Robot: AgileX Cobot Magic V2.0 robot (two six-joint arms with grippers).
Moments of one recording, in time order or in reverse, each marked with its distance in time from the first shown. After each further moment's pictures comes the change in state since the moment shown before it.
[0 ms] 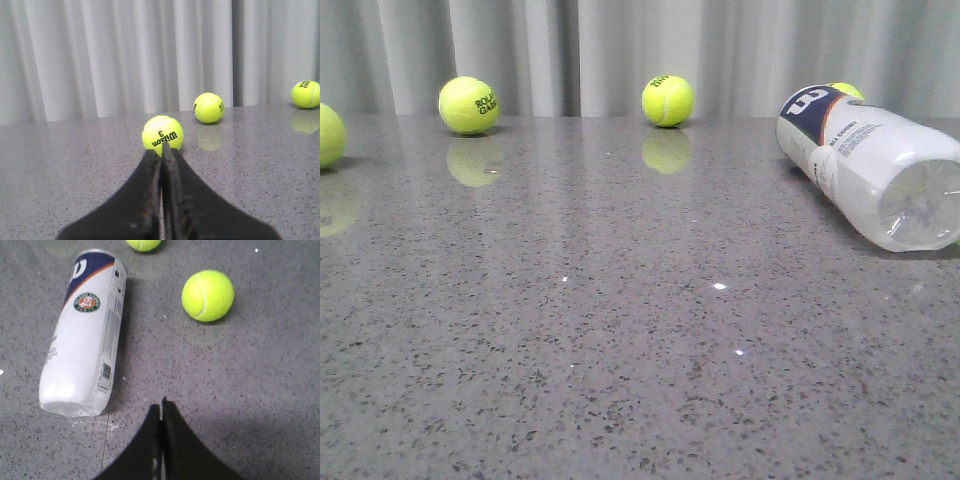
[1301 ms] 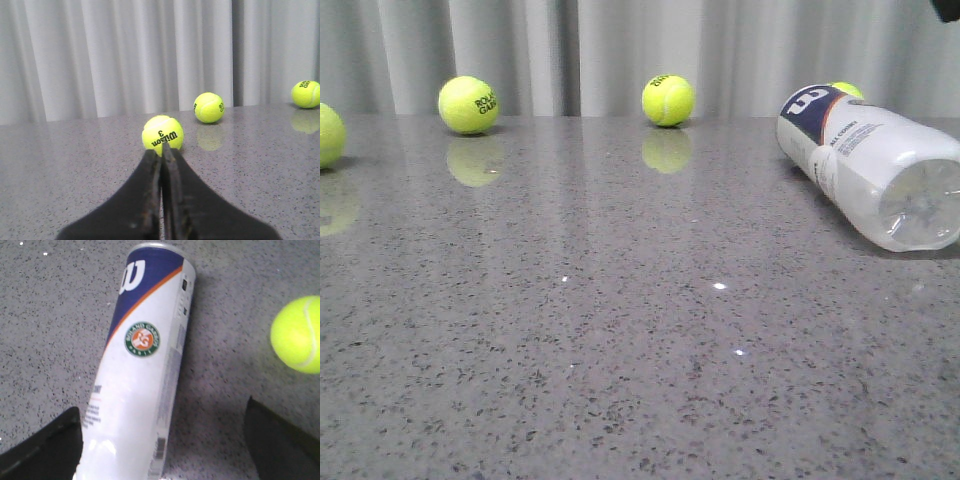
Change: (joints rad) left arm 0.000 0.000 0.000 0.000 0.000 0.000; right arm 0.048 0.519 -0.300 0.231 -0.031 -0.238
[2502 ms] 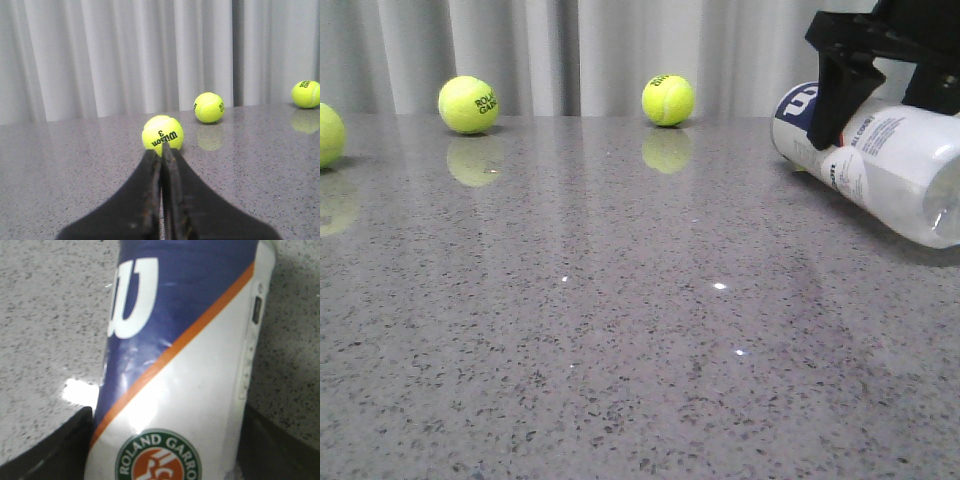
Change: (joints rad) left arm 0.000 0.000 0.000 0.000 0.000 0.000; right arm 0.074 0.429 -0.246 0.006 0.104 -0.040
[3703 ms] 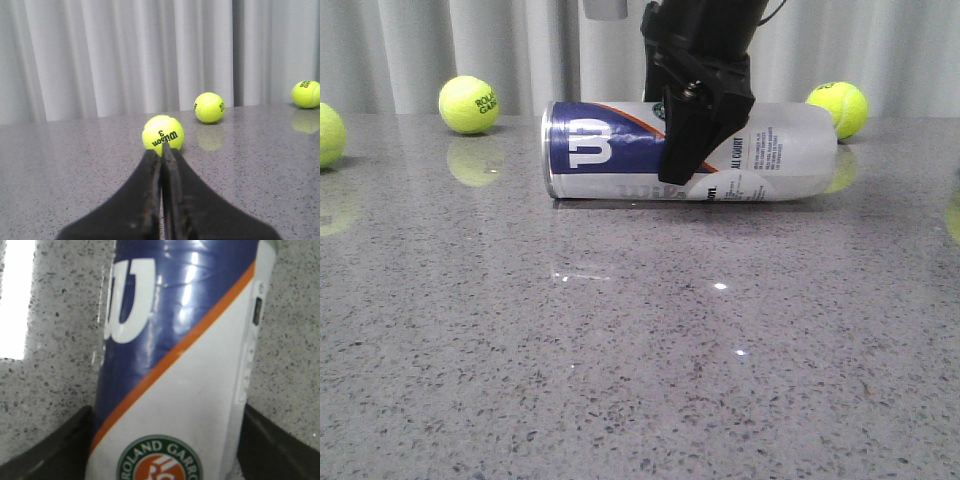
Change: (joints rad) left arm 0.000 0.000 0.000 0.000 0.000 0.000; right arm 0.358 0.238 -0.311 -0.086 0.070 -1.078
